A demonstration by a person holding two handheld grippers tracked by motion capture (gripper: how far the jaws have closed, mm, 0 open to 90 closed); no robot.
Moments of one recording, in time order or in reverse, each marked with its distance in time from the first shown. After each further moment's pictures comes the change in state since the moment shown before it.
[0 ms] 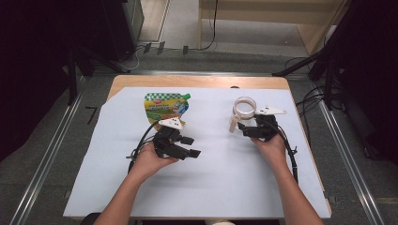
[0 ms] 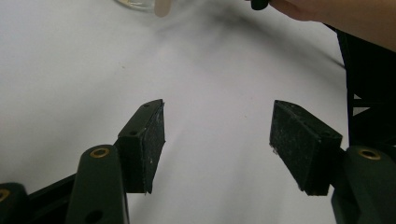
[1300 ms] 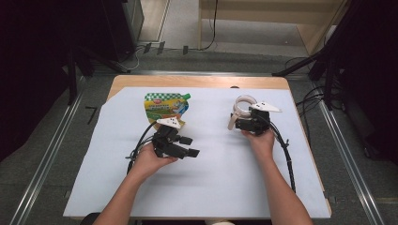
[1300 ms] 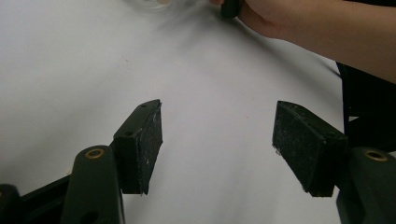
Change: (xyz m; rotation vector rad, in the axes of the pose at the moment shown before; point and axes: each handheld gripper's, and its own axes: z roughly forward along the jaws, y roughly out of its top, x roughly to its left) left arm 0.009 -0.005 0.000 -0.019 -0.025 -0.061; right arm 0.002 0.005 0.030 -0.170 0.012 0.106
